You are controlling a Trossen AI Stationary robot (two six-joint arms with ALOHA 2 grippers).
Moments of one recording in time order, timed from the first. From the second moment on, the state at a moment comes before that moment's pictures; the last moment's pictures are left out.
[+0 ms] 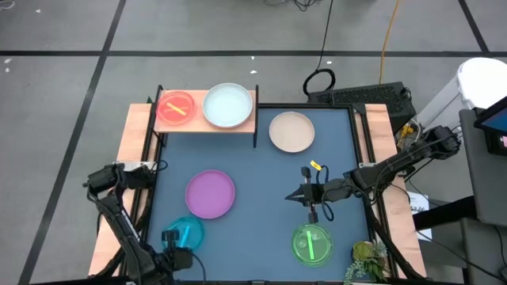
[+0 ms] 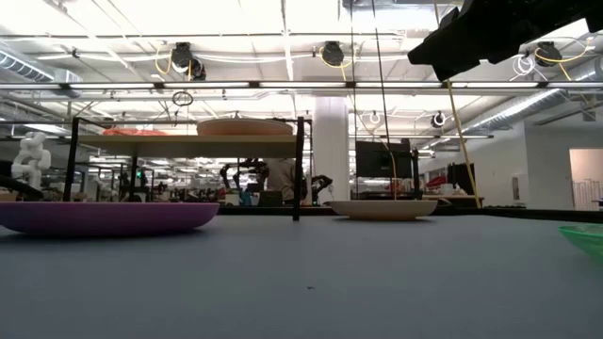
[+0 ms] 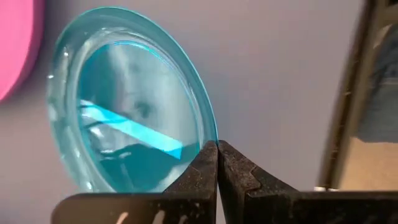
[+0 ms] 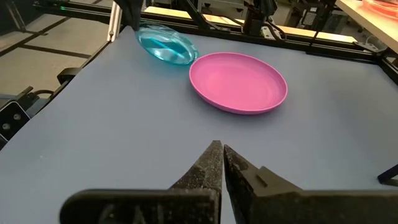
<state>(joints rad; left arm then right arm) -1.06 1.90 1.42 -1.12 -0.16 -1.14 0.39 1.18 0.53 0.24 0.29 0.06</state>
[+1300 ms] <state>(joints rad) -0.81 1.90 1.91 -1.57 -0.51 -0.55 0.39 1.18 0.53 0.24 0.29 -0.02</state>
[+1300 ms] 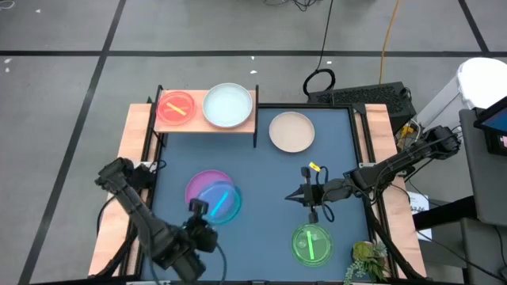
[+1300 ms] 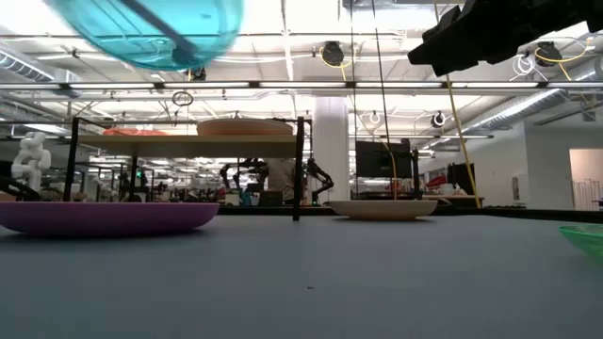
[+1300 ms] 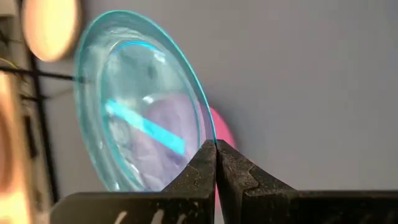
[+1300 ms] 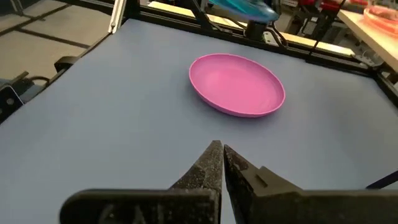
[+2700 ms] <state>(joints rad) -0.13 1.42 1.91 -1.57 -0.65 0.15 0.29 1.12 0.53 0.24 0.34 -0.14</state>
